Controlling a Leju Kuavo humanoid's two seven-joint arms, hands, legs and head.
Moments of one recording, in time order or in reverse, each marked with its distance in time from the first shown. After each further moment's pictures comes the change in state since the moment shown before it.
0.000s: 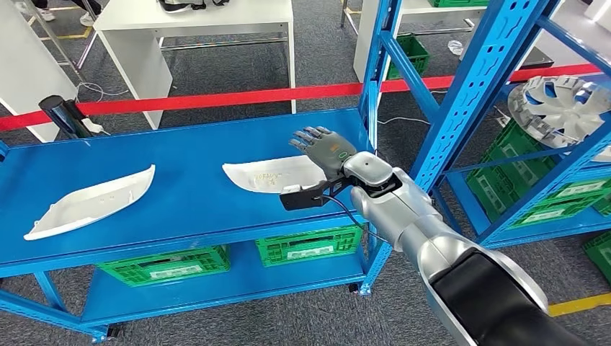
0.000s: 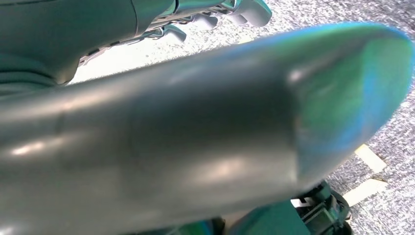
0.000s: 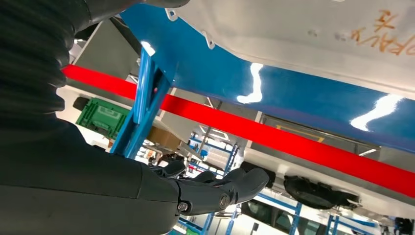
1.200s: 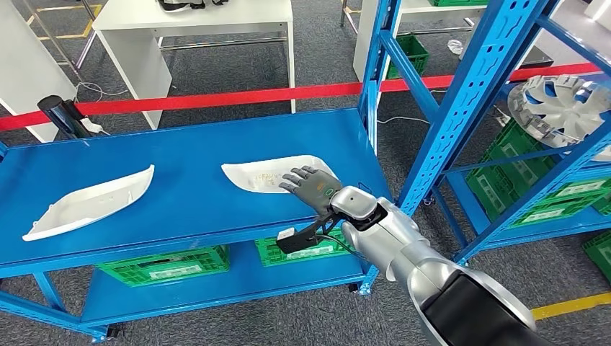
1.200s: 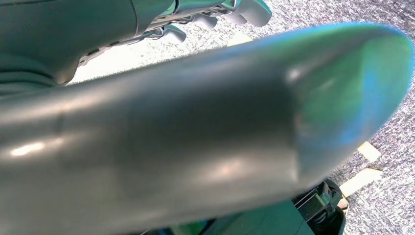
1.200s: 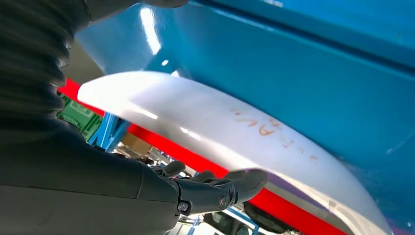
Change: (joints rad) left arm -0.007 -0.006 -0.016 0.000 -0.010 -0.022 0.002; right arm 0.113 0.023 0.107 0.016 0.063 -0.022 -0.023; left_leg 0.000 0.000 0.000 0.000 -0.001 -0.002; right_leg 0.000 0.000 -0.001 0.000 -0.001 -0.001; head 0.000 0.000
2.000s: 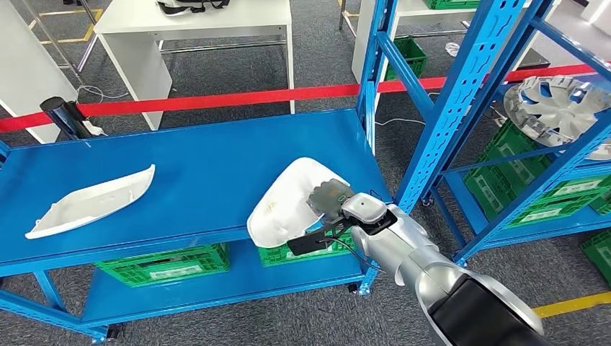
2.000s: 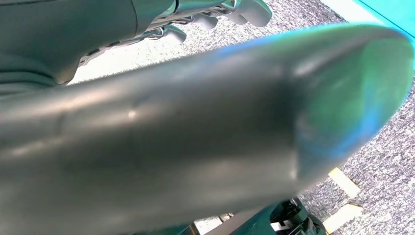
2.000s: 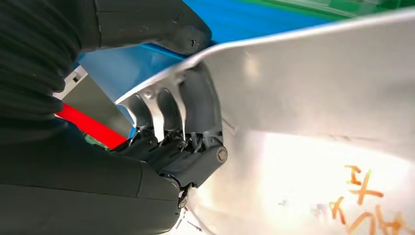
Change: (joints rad) left arm 0.011 0.000 0.001 0.000 0.003 0.143 -0.089; right arm 0.022 -0.045 0.007 0.012 -0.066 0.058 0.047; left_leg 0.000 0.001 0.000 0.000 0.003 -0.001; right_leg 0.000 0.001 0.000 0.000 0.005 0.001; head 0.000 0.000
